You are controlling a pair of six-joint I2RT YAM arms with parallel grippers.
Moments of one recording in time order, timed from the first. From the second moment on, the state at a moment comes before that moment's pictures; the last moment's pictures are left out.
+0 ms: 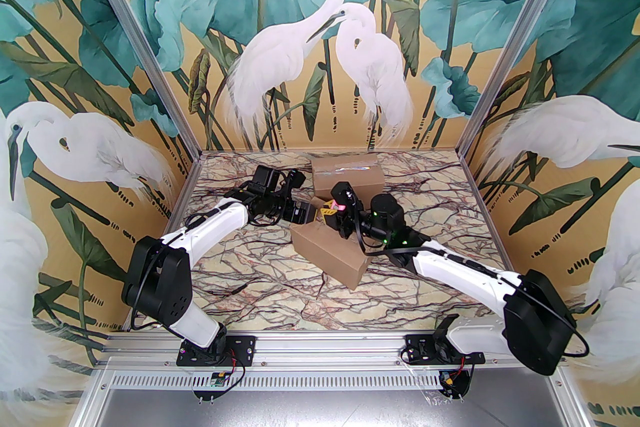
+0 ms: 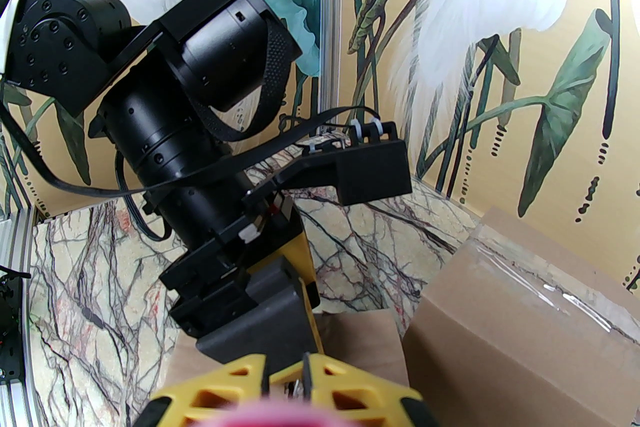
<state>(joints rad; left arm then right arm) -0.38 1.61 1.18 -0.49 0.47 -0.10 0.70 1.31 0.78 0.32 -0.32 -0.07</state>
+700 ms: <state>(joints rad) -0.39 1.64 1.20 -0.51 0.50 -0.10 0.70 1.18 0.71 0.26 -0.28 -0.05</state>
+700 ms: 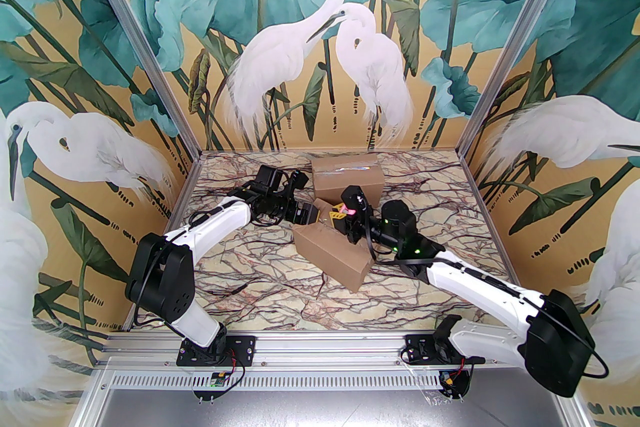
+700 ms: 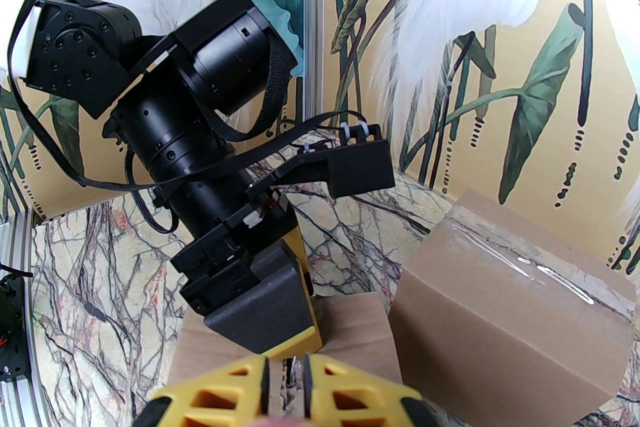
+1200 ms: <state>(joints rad) -0.39 1.64 1.20 -0.52 0.50 -0.10 0.70 1.09 0.68 0.20 -0.27 -0.03</state>
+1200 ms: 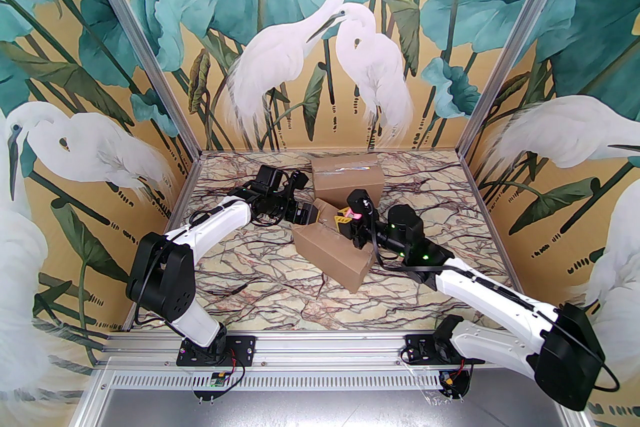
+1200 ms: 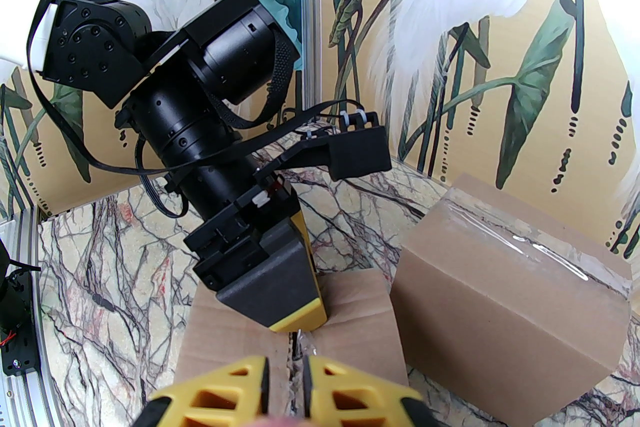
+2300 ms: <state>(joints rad) -0.37 1.53 1.23 -0.58 0.29 0.04 0.66 1.10 0.72 0.19 -0.27 -0.01</state>
